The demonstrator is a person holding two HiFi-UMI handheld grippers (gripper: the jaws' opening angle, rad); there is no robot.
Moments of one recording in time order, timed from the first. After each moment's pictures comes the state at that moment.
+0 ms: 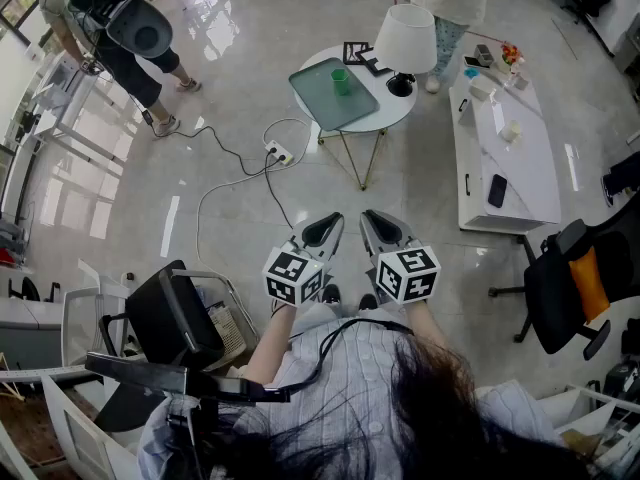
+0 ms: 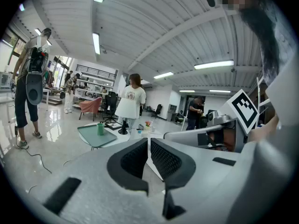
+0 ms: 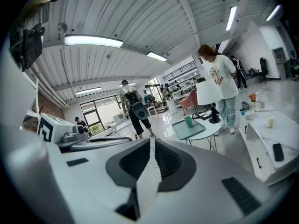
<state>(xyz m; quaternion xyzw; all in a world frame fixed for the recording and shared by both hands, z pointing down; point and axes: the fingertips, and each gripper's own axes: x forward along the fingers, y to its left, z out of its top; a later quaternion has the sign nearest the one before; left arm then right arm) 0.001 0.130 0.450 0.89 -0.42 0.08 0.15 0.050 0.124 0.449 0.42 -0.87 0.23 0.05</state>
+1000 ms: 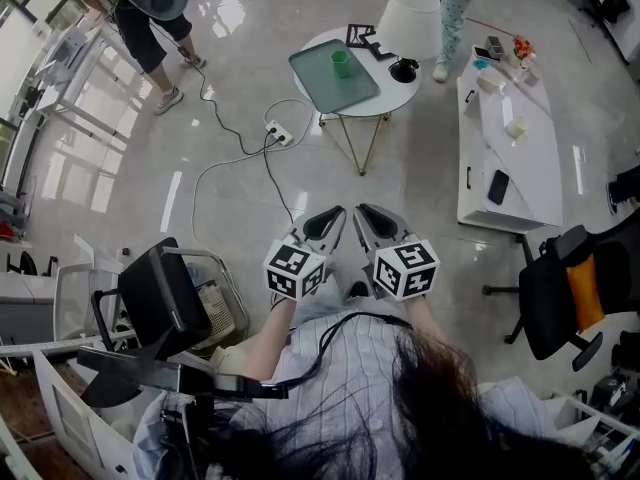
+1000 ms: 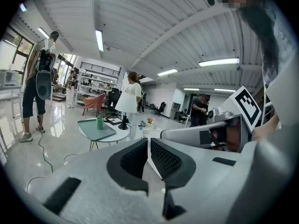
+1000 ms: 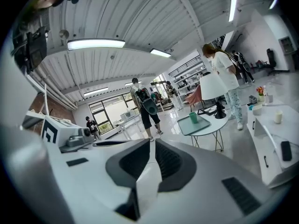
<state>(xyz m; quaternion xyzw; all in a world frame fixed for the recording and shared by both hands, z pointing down) 0.036 0.129 0.474 0.88 -0.43 0.09 0.17 0.067 0.125 0.463 0.37 -0.89 0.25 0.05</state>
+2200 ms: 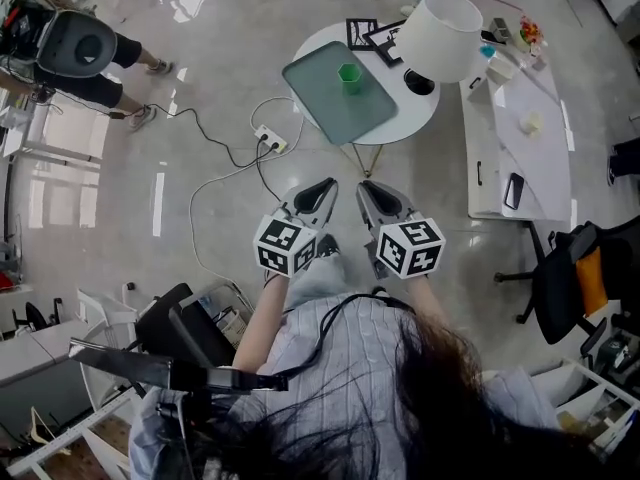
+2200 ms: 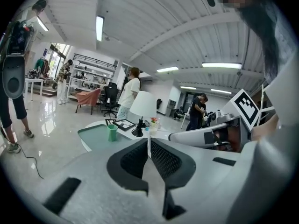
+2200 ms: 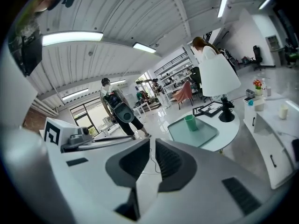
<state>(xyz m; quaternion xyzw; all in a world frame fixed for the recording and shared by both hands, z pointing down) -0.078 -0.096 0.490 0.90 -0.38 0.10 0.18 -0.024 -0.089 0.486 0.44 -0.85 0.30 0.06</state>
